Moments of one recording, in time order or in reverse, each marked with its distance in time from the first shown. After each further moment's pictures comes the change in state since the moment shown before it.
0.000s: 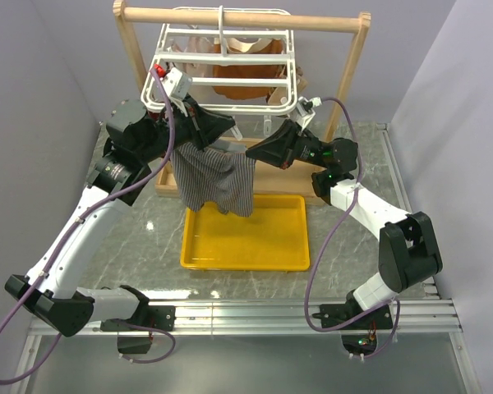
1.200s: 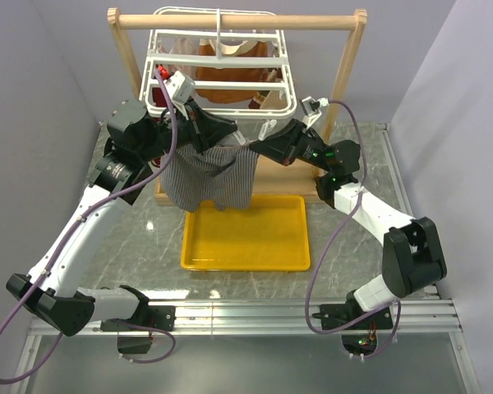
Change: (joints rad) left arm 0.016 0.002 -0.017 0.019 0.106 0.014; right arm -0.021 -0.026 -0.045 -0.056 0.124 0.019
